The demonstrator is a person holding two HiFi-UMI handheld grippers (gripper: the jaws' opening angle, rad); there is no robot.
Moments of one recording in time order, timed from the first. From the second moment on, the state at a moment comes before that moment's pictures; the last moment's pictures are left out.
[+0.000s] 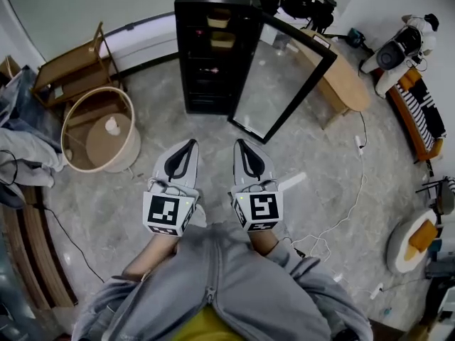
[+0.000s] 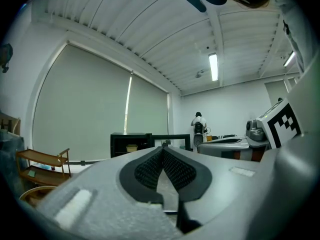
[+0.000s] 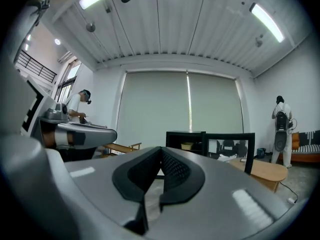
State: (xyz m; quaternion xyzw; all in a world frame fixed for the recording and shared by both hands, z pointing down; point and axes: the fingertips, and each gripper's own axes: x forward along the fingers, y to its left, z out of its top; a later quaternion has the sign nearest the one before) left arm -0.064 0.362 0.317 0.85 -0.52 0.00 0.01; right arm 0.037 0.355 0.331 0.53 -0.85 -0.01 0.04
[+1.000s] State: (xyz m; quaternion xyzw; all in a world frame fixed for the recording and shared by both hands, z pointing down) left arm -0.104 0.104 0.343 0.88 -0.48 0.00 0.03; right arm -0.009 0.105 0.354 0.56 -0.83 0.01 0.05
